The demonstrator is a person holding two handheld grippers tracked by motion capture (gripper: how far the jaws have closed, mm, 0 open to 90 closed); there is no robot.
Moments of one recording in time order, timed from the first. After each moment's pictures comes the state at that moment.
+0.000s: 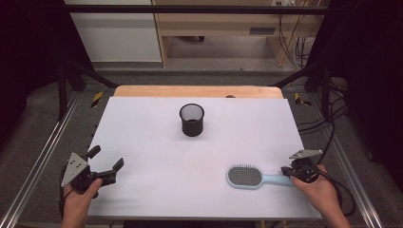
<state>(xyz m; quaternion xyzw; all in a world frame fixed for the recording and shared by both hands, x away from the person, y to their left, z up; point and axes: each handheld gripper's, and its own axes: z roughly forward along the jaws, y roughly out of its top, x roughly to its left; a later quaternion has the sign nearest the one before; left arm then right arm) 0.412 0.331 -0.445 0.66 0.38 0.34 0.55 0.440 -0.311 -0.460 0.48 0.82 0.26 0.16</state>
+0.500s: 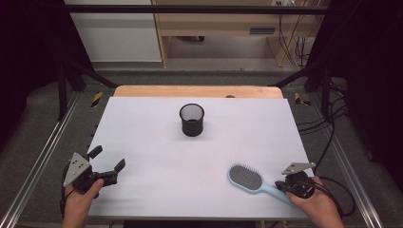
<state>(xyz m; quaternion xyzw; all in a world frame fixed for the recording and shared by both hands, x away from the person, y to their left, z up) 0.412 0.329 -0.445 0.67 0.38 0.33 0.55 0.401 -0.285 -0.457 0.43 0.86 0.24 0.13</state>
